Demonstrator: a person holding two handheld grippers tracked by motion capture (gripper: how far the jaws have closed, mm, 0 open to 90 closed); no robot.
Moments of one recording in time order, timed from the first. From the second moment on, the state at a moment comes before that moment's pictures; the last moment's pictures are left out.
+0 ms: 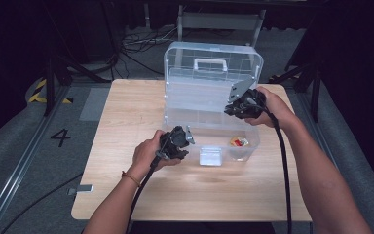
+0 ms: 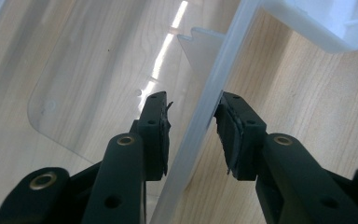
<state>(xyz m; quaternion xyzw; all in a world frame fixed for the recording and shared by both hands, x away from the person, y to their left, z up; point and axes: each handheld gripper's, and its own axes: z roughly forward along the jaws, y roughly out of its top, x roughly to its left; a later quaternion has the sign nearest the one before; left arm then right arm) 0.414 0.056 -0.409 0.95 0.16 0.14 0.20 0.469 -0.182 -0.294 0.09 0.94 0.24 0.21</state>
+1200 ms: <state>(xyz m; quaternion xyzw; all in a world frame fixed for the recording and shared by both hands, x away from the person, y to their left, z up) 0.408 0.065 -0.400 0.95 0.14 0.15 0.25 0.453 -0.194 -0.310 0.10 0.93 0.30 0.20</state>
